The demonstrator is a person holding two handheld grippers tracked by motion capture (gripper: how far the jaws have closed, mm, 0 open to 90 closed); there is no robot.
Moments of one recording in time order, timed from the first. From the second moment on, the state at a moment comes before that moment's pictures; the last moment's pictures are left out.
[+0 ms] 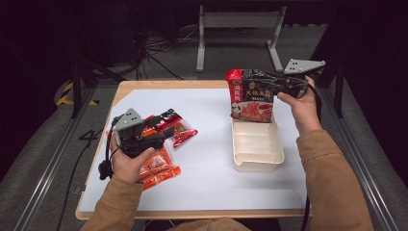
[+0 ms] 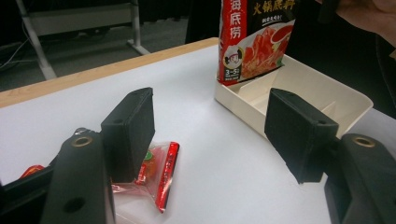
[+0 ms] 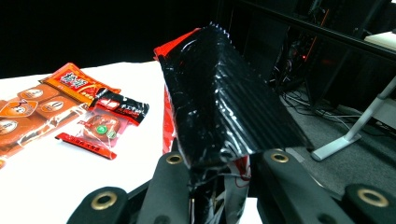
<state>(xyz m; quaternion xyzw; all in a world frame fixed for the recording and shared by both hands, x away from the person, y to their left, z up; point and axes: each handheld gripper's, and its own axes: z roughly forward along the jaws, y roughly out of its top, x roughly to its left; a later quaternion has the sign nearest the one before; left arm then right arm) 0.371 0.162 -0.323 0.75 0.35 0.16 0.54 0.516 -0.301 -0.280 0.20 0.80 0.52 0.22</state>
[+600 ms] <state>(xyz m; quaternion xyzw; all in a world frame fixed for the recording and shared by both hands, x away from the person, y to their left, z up) 0.377 0.159 -0.331 0.76 0.35 0.16 0.53 0.517 -0.298 -0.303 0.20 0.81 0.51 0.20</state>
